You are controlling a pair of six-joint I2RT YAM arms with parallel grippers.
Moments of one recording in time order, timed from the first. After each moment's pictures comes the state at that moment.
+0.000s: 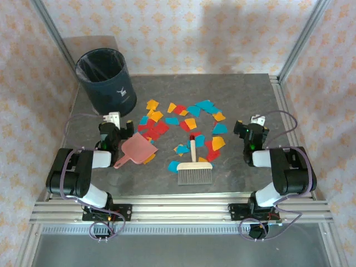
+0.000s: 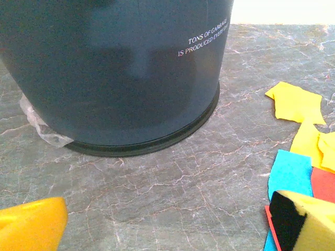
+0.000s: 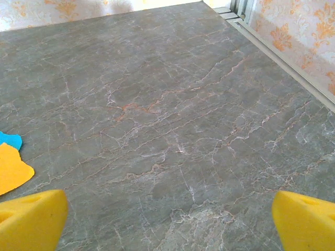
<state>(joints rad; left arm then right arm) -0.01 1.52 0.40 0.72 -0.15 -0.06 0.05 1.53 0.39 0.72 0.29 0.17</state>
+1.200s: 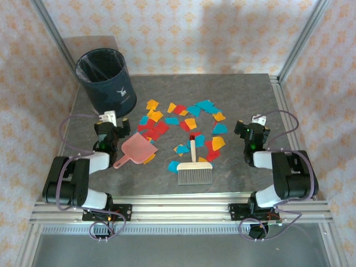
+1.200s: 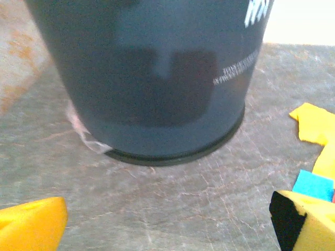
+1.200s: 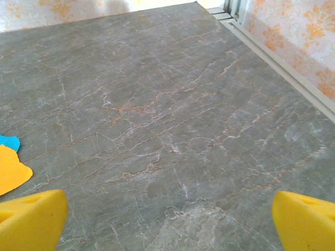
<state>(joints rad) -0.02 1.37 0.41 0.61 -0.27 -0.08 0.05 1.45 0.40 0.61 0.32 0.18</state>
